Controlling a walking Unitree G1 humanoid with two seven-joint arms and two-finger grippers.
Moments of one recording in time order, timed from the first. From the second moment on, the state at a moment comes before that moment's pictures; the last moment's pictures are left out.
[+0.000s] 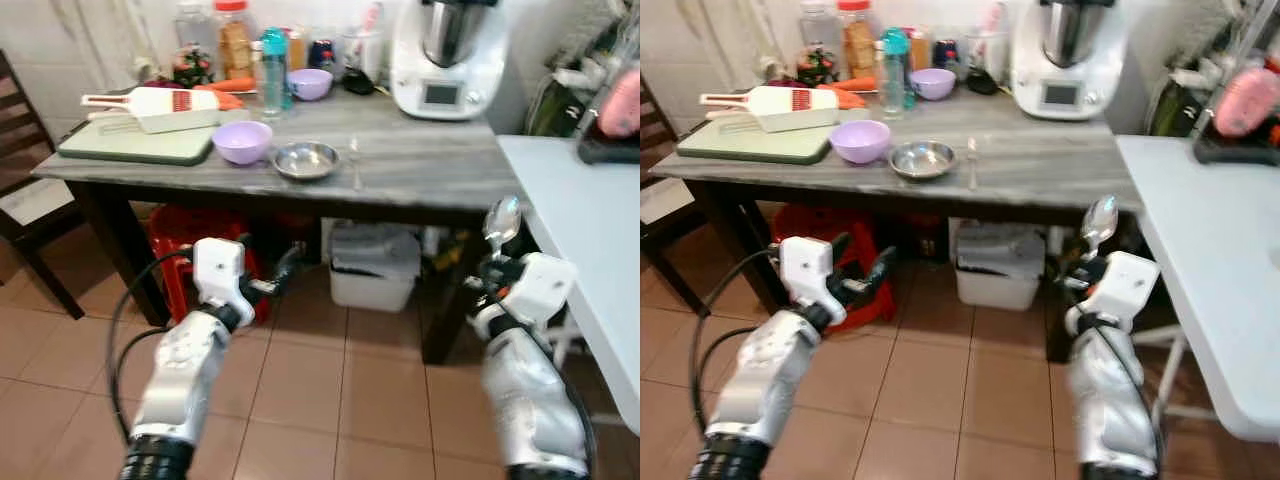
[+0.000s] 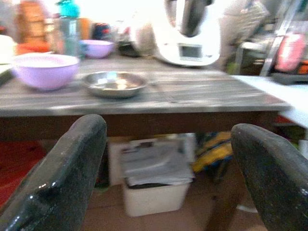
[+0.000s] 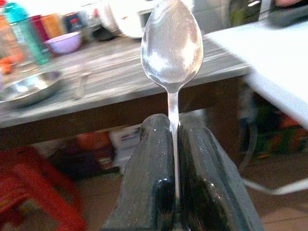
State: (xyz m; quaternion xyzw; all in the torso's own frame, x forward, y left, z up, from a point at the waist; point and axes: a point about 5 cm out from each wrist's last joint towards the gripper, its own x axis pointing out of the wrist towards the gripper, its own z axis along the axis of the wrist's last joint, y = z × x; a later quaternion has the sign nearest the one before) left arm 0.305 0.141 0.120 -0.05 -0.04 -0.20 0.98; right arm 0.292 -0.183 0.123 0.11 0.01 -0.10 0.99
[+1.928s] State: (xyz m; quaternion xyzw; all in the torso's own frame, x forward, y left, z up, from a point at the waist) left arm 0.305 0.126 0.121 -0.06 -0.04 -0.22 0.97; right arm 0.286 -0.190 0.117 0.11 0.02 -0.11 0.99
